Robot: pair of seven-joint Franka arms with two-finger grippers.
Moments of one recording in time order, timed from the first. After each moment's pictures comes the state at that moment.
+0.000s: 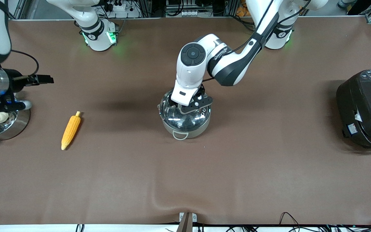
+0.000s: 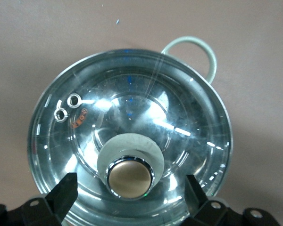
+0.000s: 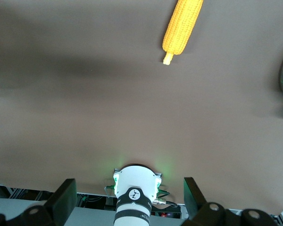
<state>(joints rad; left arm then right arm) -0.67 0.60 -0.19 -1.40 0.03 2.03 -1.21 -0.03 0.21 -0.02 -1.54 0.03 1.24 -0.13</state>
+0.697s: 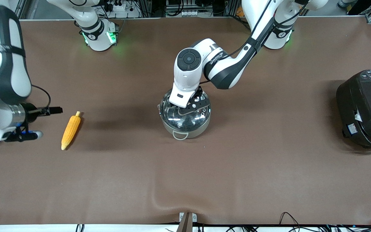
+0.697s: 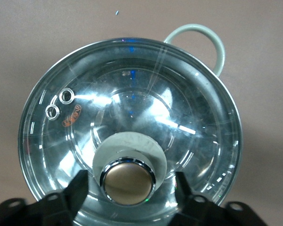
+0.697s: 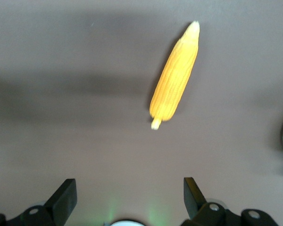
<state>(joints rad) -0.67 0.62 -0.19 -1.39 0.03 2.03 -1.21 -0.04 0.42 -0.03 -1.51 0.03 1.54 -0.15</state>
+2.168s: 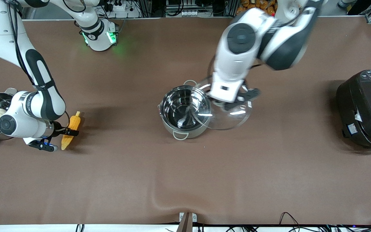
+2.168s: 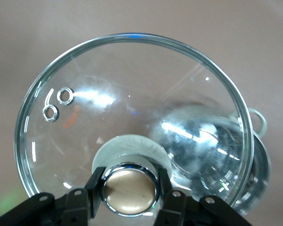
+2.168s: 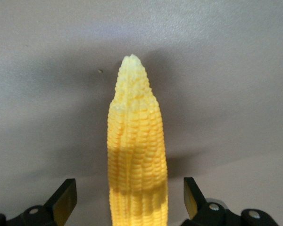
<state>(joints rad) -0.43 0.34 -0.18 -1.41 0.03 1.68 -1.02 -0.11 0.57 -0.03 -1.86 0.07 2.22 0.09</state>
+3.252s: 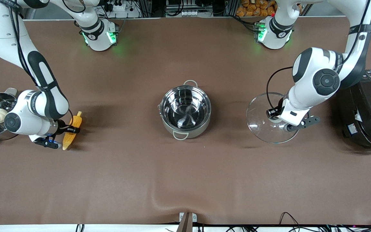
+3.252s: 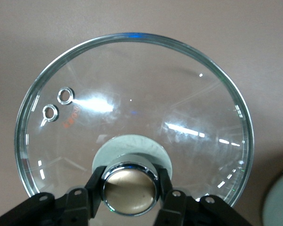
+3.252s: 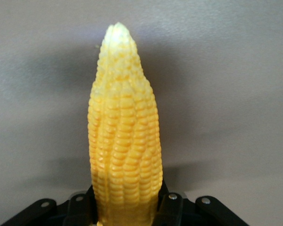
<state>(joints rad) -0.09 0.21 -0.18 -1.98 0.03 2.11 -0.58 -0.12 0.58 -0.03 -1.92 0.09 2.27 0.02</state>
